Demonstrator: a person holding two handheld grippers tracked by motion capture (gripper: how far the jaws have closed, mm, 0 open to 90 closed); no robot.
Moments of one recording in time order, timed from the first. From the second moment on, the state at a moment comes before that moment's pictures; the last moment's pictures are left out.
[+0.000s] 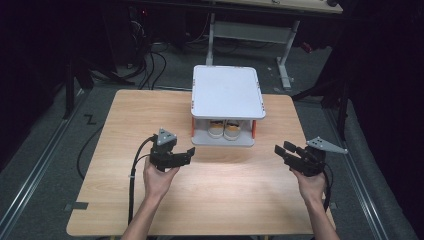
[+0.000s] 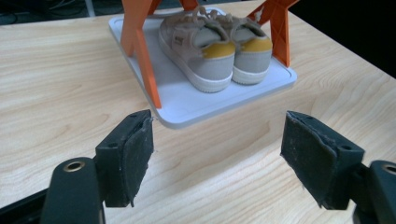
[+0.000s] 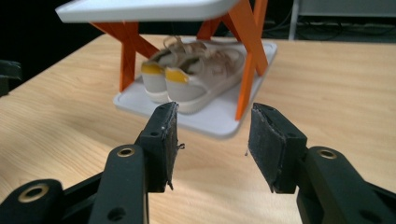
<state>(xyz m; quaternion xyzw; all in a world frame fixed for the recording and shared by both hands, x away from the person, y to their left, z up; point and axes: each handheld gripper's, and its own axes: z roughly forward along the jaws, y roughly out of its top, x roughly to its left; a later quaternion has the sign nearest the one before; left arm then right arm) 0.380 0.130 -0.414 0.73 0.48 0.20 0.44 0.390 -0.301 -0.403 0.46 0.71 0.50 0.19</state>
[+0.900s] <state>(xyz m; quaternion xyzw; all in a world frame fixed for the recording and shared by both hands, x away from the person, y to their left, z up) 0.378 0.164 -0.489 0.73 0.55 0.22 0.34 0.393 -0.312 -0.489 0.51 0.74 0.37 0.22</state>
